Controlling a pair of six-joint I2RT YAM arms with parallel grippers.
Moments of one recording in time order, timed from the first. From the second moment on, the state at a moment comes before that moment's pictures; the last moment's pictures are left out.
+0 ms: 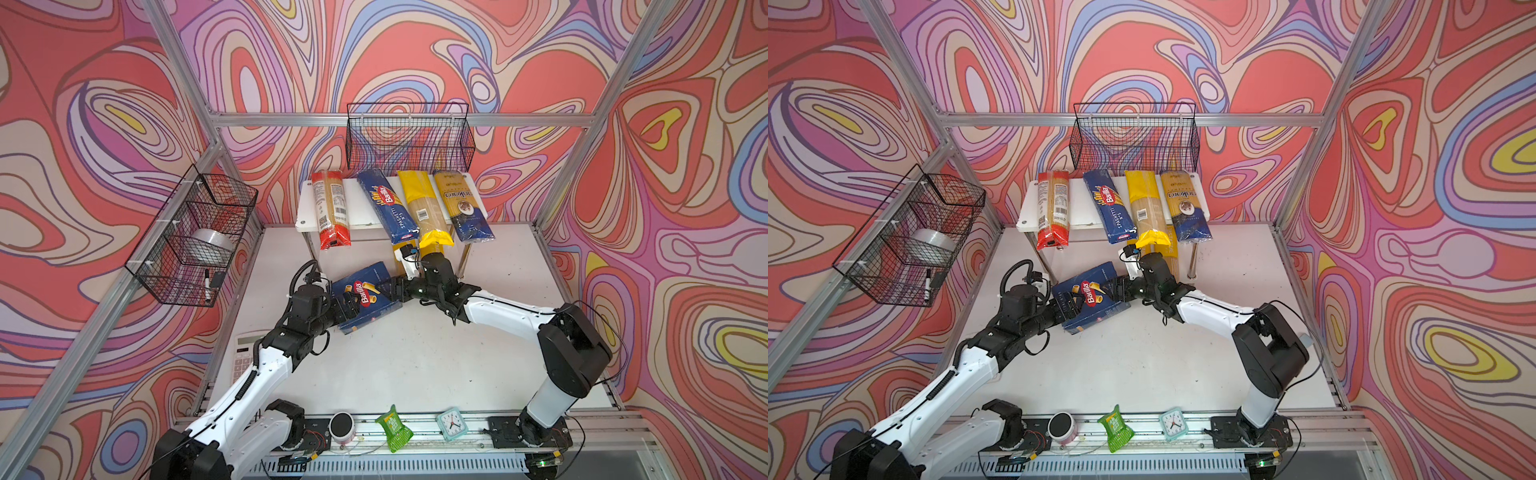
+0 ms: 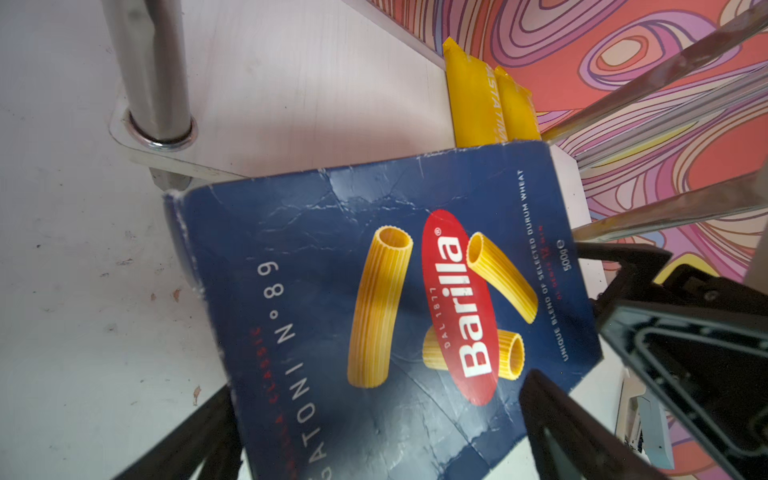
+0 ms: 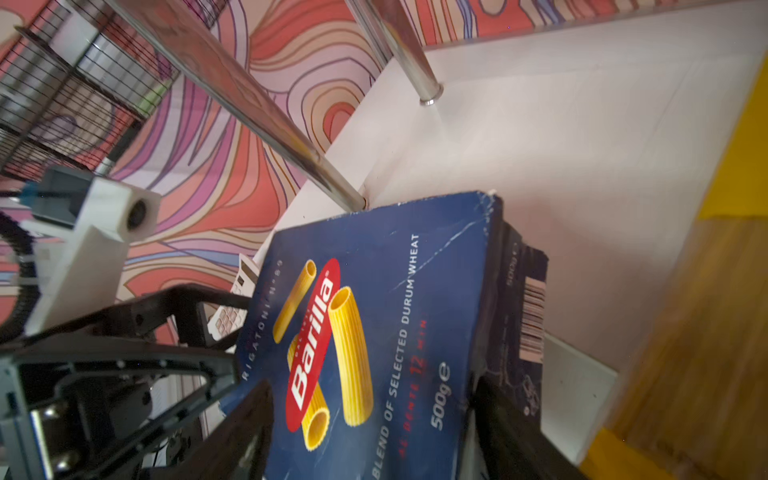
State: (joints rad) left arm -0.33 0.99 0.61 -0.22 0.13 -0.69; right arm 0.68 1.72 1.12 0.20 -0.40 0.49
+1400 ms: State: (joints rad) left arm -0.19 1.32 0.84 0.16 0.28 -0.66; right arm 0.59 1.93 1.11 0.57 -0.40 0.66
